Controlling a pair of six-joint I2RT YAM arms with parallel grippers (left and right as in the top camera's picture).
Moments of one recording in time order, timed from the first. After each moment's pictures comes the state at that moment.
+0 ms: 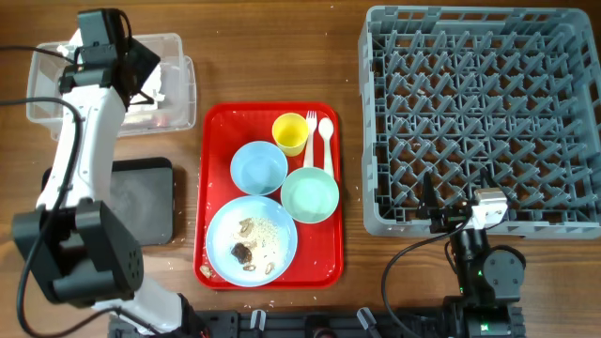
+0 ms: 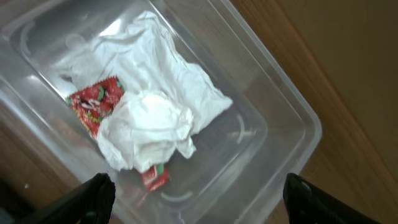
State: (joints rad) left arm 0.13 1.78 1.51 -0.67 -0.18 -0.78; right arm 0.01 0.01 0.01 0.00 -0.06 0.00
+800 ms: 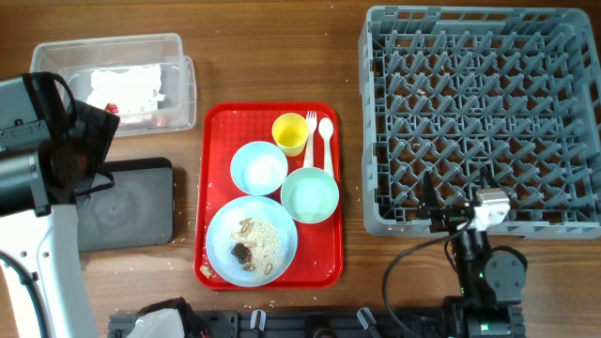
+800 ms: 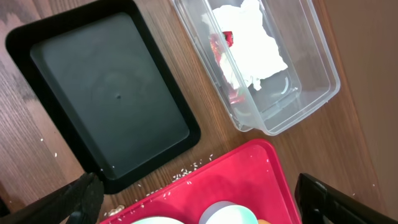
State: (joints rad) left arm 0.24 1.25 1.51 -1.30 -0.16 -0.94; right arm 0.01 0.02 0.01 0.06 -0.10 0.06
